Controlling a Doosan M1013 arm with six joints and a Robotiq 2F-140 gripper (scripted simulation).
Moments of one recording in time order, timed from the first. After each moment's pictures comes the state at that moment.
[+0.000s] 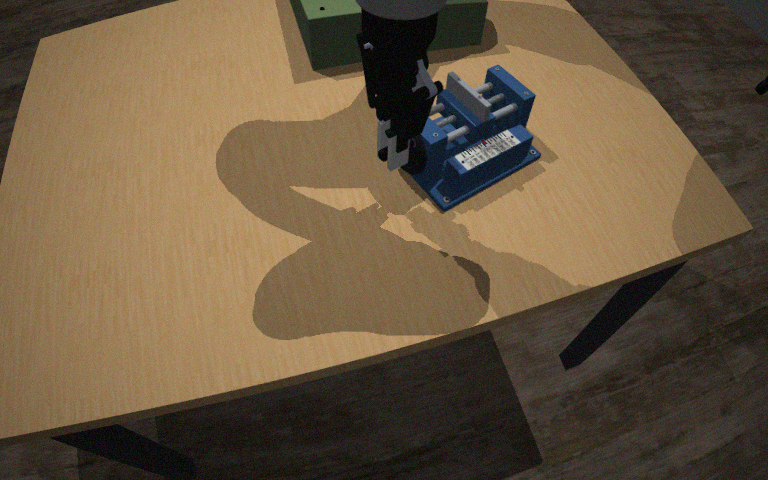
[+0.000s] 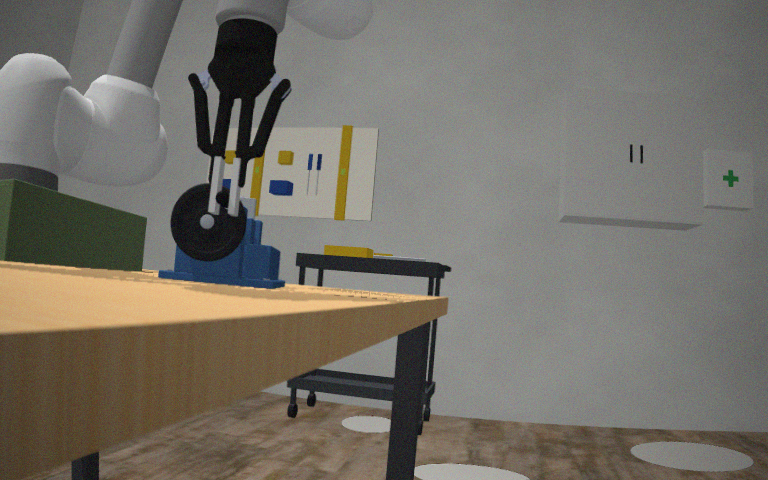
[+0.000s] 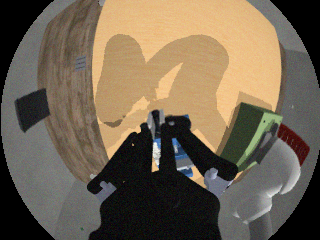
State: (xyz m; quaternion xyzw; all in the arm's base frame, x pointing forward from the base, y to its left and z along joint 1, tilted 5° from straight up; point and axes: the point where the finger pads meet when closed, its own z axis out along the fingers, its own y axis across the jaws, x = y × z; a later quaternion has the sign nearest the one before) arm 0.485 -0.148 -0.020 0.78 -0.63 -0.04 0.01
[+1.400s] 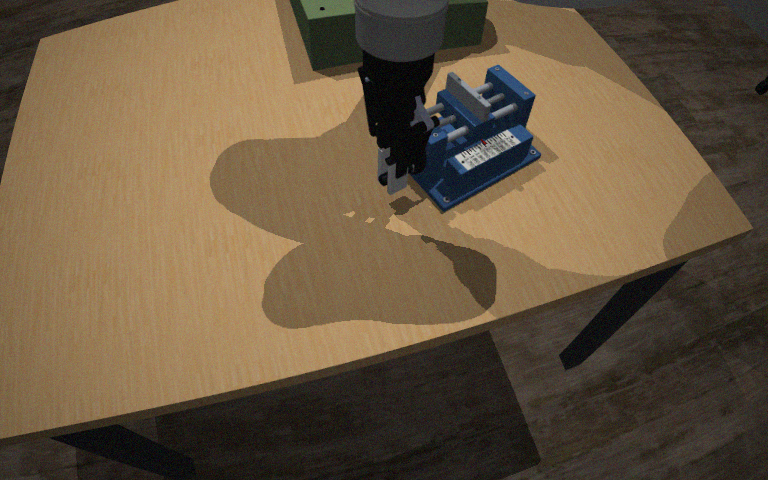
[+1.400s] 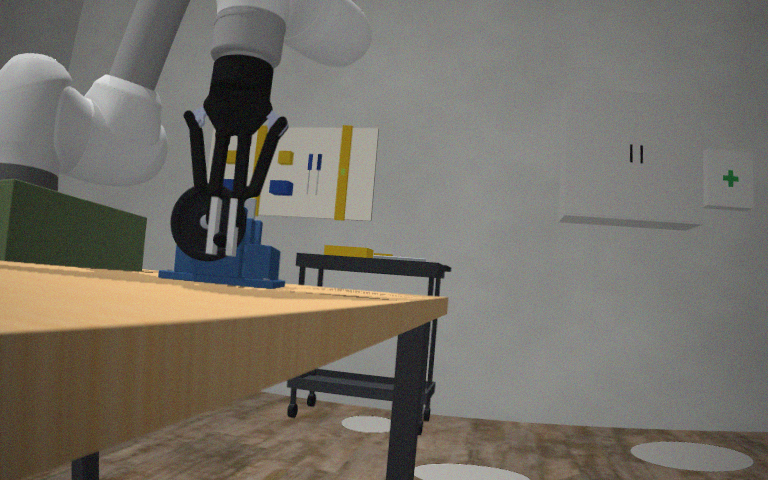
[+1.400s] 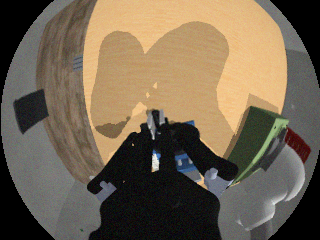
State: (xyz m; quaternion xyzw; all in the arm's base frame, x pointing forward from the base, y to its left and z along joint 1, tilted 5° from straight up) arm 0.483 -0.146 -0.068 0.78 -0.63 -0.04 0.01
